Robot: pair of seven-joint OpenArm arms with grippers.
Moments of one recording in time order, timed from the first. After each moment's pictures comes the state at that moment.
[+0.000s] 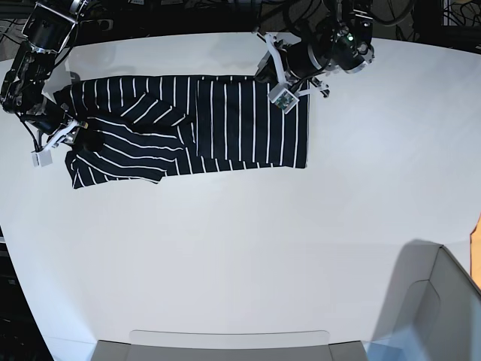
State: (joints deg) left arm 24.3 -0.6 2.8 115.4 -21.8 -36.3 66.7; right arm 1.3 22.3 31.5 62.2 46.1 44.5 -58.4
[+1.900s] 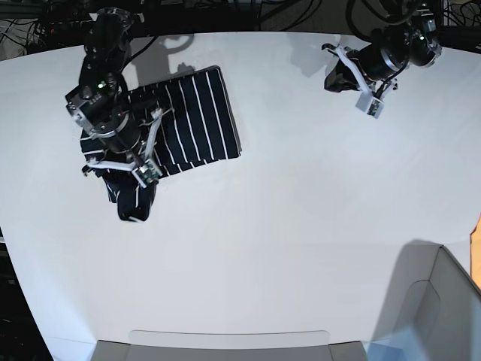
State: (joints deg) left arm 27.6 -10.1 -21.9 111.9 -42.8 -36.3 66.7; right arm -5.3 0.7 6.5 119.8 -4.2 44.5 -66.0
